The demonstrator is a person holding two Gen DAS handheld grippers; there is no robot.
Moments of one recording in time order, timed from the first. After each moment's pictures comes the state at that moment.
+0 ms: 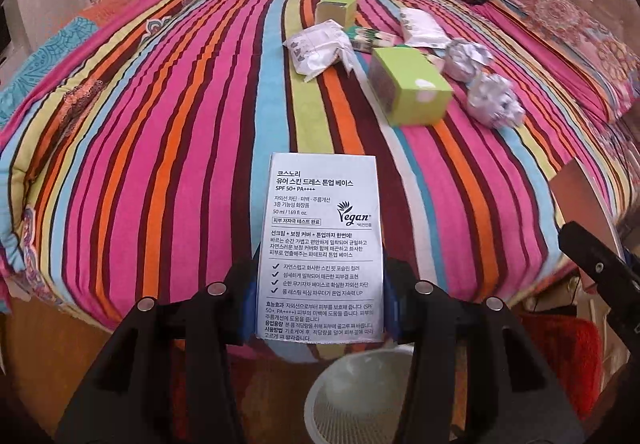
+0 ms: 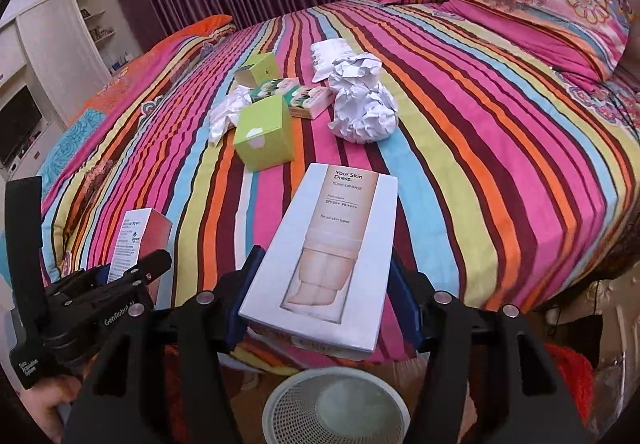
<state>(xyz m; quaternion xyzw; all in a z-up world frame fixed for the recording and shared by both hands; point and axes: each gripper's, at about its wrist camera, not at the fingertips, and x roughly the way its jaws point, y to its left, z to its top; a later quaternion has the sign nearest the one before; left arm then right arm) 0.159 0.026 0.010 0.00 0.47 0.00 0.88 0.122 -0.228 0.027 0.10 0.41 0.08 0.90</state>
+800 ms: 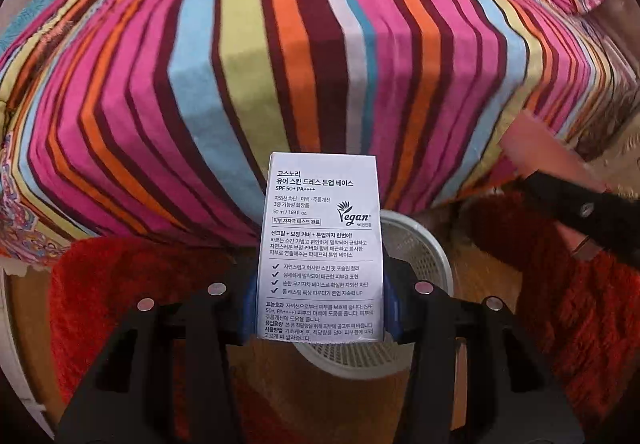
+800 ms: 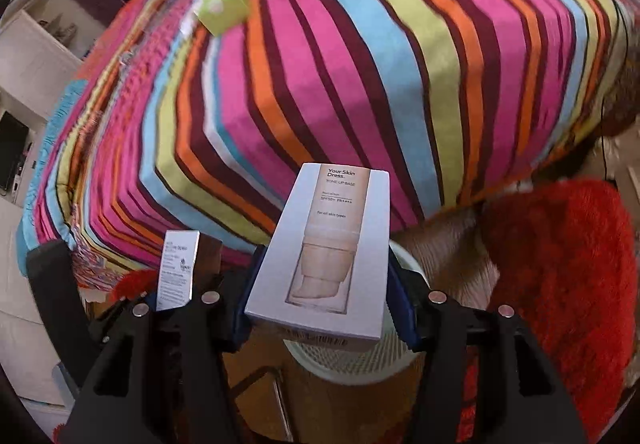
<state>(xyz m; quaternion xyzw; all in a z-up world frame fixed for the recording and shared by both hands) 0.045 -0.021 -0.074 0.04 0.57 -0.04 0.82 0.040 -0.246 -0.042 0.18 0.56 0.07 0.81</state>
